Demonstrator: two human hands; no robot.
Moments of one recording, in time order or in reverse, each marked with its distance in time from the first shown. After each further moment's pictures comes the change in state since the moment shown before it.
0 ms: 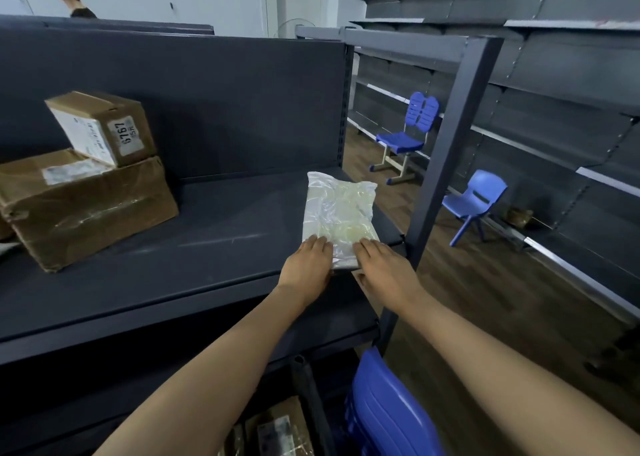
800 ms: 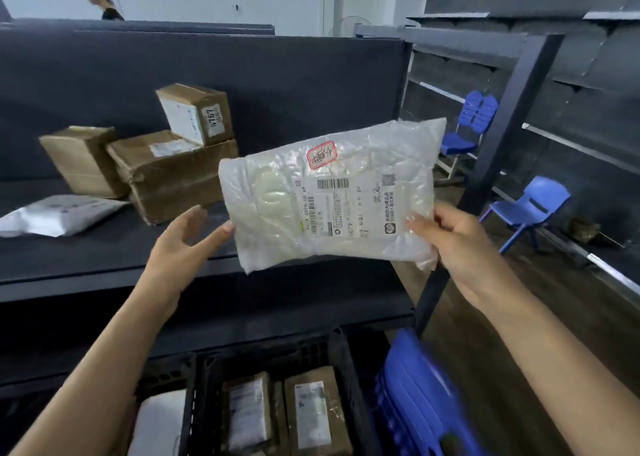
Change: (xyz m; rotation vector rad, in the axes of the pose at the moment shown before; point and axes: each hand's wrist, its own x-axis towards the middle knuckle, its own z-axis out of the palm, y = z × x) left_hand -0.197 -0.101 -0.158 -1.046 0.374 -0.757; right_hand -0.059 -0.048 -0.153 1.567 0.134 0.216
